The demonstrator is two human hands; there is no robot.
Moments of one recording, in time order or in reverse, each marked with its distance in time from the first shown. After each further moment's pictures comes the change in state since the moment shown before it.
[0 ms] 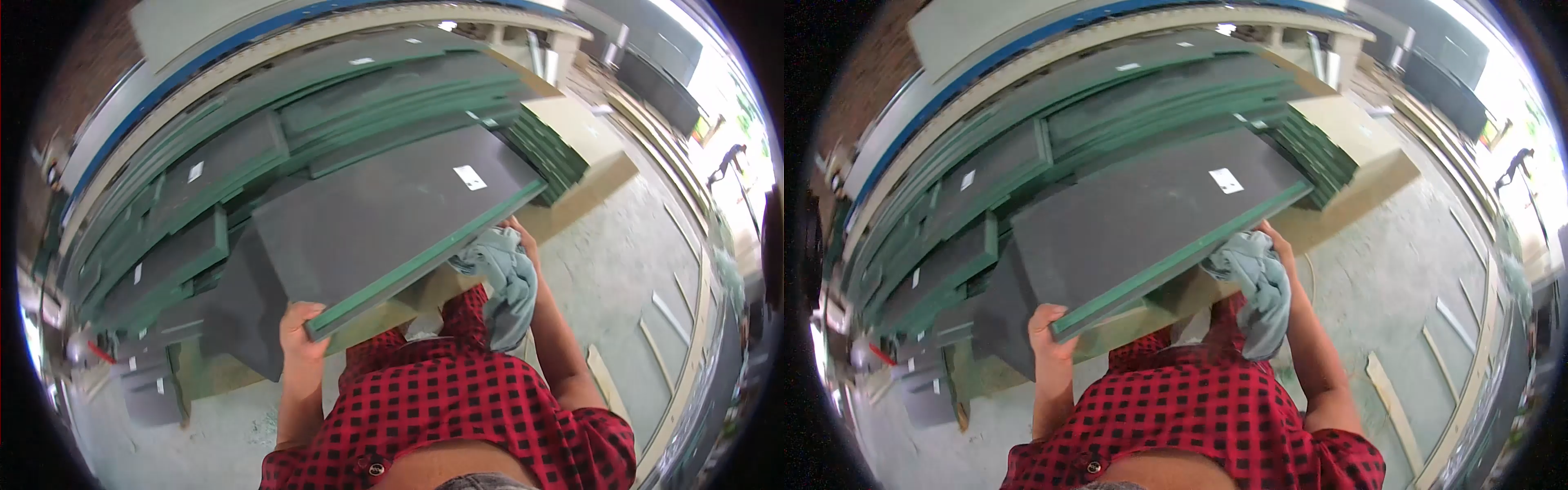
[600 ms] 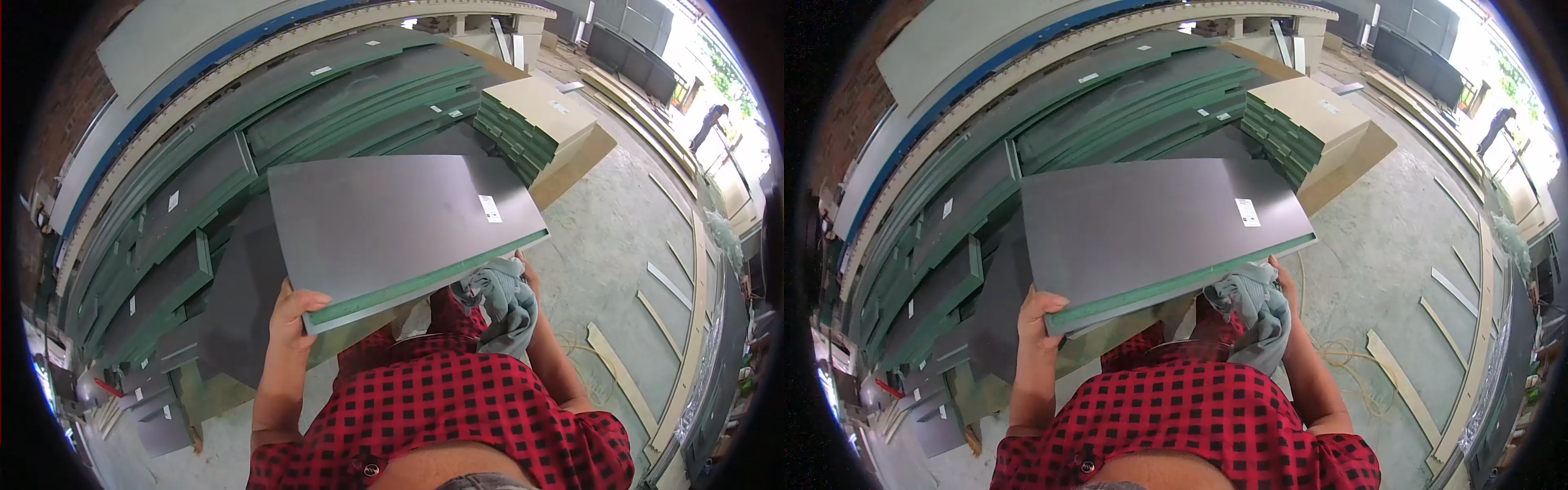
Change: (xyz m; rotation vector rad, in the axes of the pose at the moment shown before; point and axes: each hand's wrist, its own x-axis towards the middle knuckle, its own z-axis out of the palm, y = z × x) left_hand 0.004 0.001 0.090 0.339 -0.234 -0.070; right_hand -0.086 0.002 -0.053 0.205 0.115 0.019
